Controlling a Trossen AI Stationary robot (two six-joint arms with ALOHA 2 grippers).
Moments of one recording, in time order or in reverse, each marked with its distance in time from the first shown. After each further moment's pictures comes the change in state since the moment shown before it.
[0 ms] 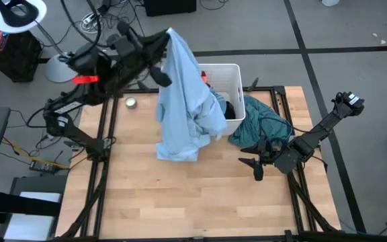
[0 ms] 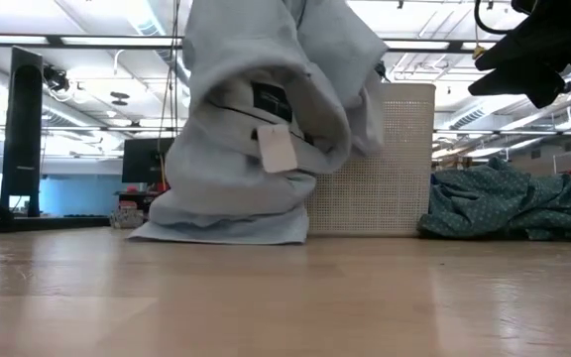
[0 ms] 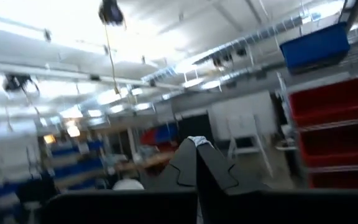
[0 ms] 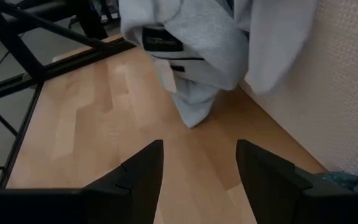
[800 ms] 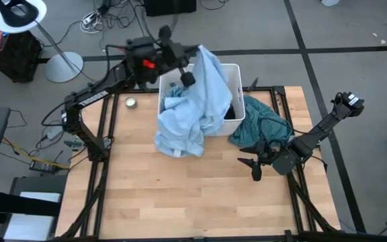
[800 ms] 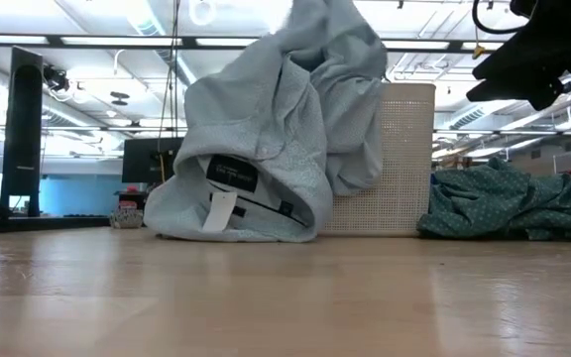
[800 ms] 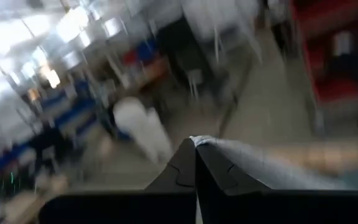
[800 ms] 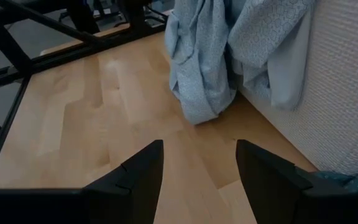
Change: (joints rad) left arm 0.212 0.163 -0.001 -0.329 0.168 0.082; right arm -0.003 0.035 0.000 0.001 0.019 -0.009
